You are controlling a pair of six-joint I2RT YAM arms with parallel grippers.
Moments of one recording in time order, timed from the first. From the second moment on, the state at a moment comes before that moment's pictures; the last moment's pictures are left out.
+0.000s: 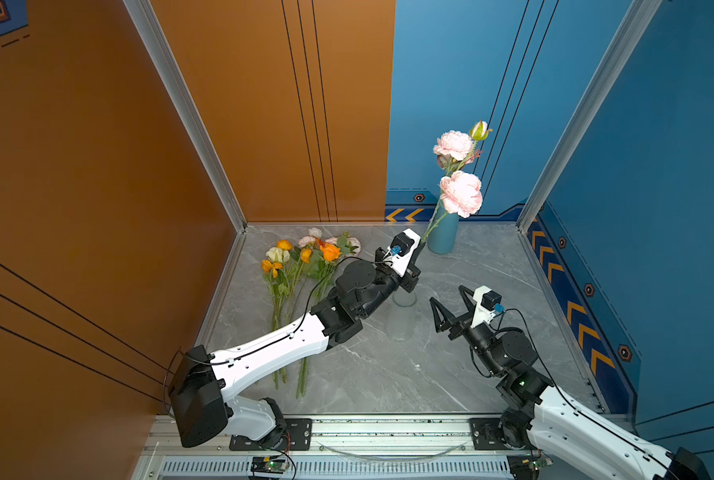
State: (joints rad) left arm -0.94 1.39 1.12 0.44 -0.18 0.14; right arm 0.68 0.68 0.25 0.55 0.17 0.21
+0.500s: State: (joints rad) left arm -0.93 1.39 0.89 0.52 -0.17 0.08; right arm 0.69 0.74 0.25 0.58 0.11 0.21
